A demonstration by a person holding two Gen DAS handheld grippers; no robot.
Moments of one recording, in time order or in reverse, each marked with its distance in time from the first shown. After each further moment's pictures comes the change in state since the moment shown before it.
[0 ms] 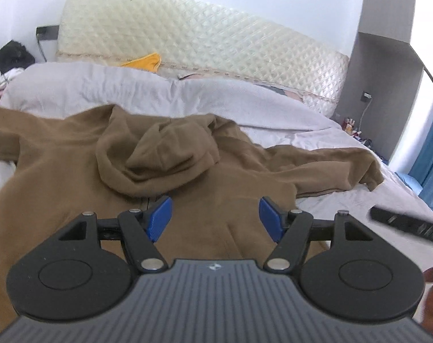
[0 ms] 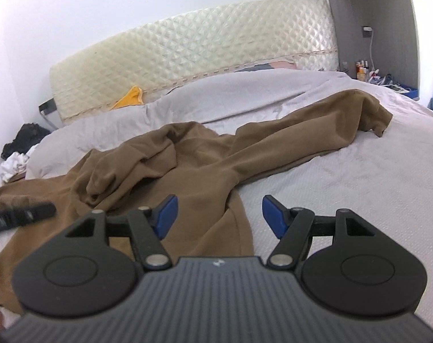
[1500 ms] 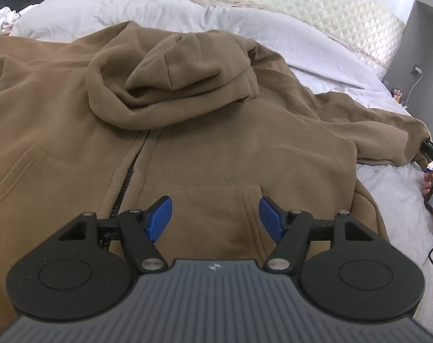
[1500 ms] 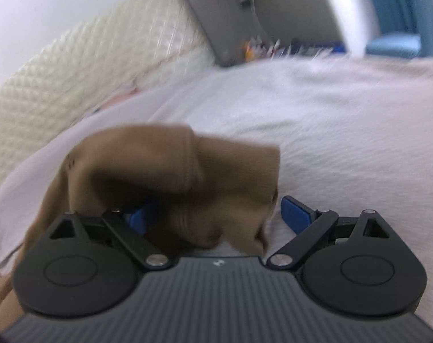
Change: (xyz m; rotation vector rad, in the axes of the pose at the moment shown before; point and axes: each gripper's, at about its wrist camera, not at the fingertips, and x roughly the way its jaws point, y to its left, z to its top) left arm 0.146 0.012 -0.031 -0.111 0.229 0.140; right arm 0.329 -0.400 0.097 0.390 -0.101 -0.217
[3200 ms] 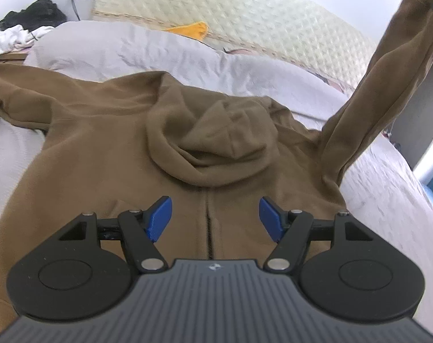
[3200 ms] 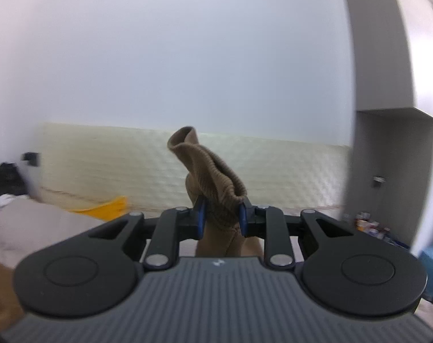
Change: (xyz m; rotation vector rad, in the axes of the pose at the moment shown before) left arm -0.105 0.101 0.038 -0.022 -0.121 -0.070; right arm -0.392 0.459 0.010 -0.649 -0.333 0.267
